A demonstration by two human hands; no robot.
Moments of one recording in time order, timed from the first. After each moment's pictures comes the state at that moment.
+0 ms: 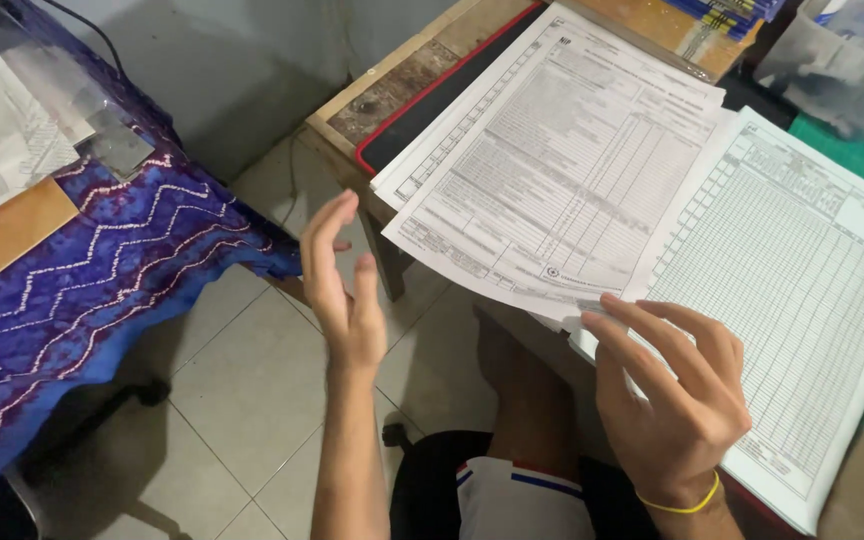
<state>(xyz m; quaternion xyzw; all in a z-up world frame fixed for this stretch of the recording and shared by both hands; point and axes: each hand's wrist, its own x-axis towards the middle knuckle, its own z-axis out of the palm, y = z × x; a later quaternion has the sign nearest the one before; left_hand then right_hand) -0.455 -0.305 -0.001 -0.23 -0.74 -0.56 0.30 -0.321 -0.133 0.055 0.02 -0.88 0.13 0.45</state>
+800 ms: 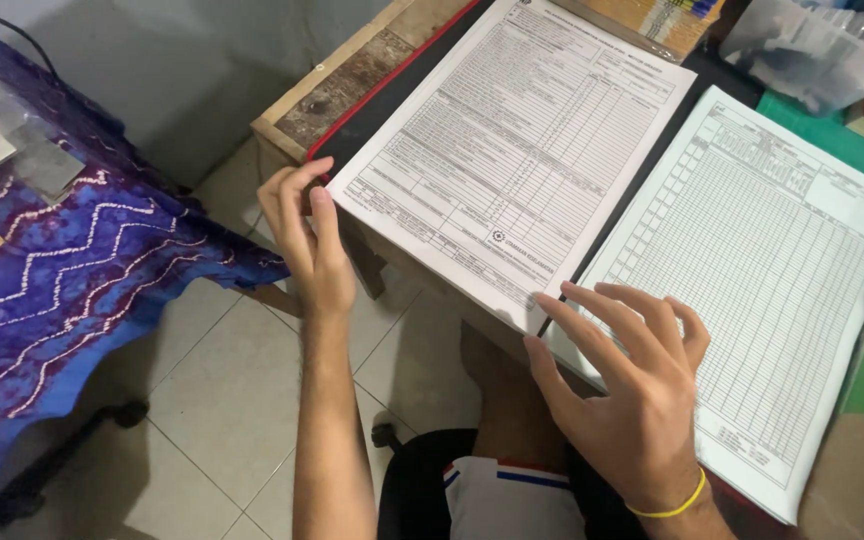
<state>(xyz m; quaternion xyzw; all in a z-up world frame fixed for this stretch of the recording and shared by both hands) -0.504 -0.280 -0.014 -0.18 -0.71 -0.64 0.23 -0.325 -0.130 0.054 -0.03 -0.94 0.11 0.33</state>
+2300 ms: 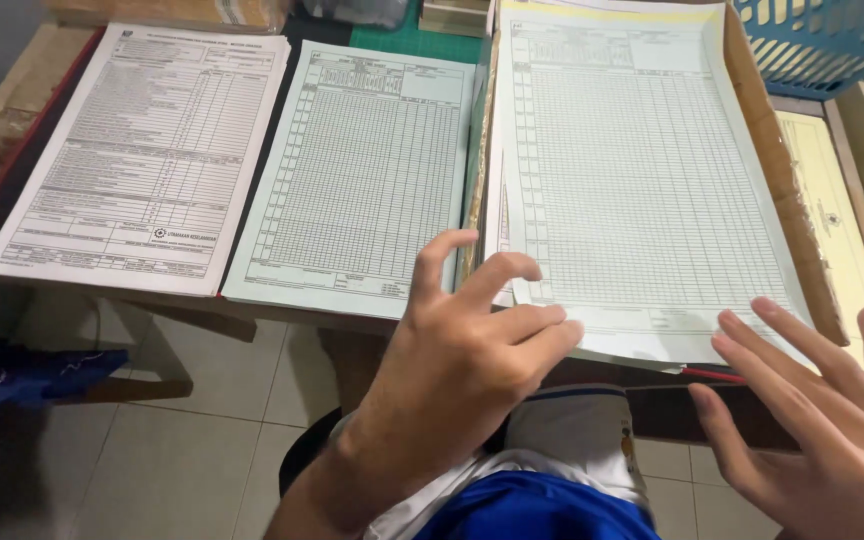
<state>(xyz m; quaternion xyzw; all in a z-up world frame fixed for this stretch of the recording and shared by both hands) -0.227 -0.125 0.143 -0.72 -0.55 -0.38 0.20 -0.004 -0.032 0.125 -0.20 -0.92 -0.04 0.32</state>
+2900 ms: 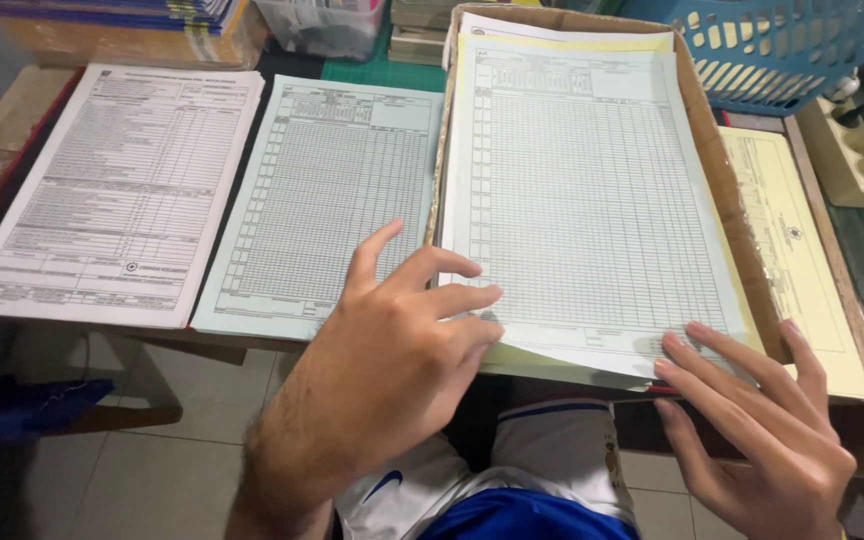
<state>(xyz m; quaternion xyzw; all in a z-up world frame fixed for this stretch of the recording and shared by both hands) -0.243 -0.112 0.162 -0.76 -0.59 -0.29 0.01 -0.002 -0.021 0.123 -0.21 -0.92 0.02 0.34</state>
